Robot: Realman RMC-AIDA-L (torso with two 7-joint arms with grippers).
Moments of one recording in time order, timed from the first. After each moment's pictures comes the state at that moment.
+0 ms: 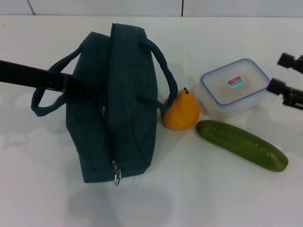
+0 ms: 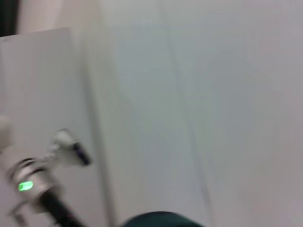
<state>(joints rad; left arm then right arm) -0.42 -2.09 0.86 1.51 2.24 1.80 -2.59 0.37 2.01 -0.85 -0.58 -1.44 -1.70 1.21</state>
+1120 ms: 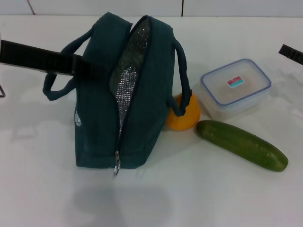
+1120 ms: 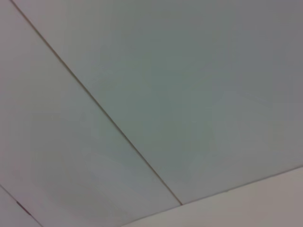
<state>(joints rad) -0.45 -2.08 0.88 1.56 2.18 1.81 -2.69 0.56 1.95 -0.72 -0.29 -1.48 -1.15 1.56</state>
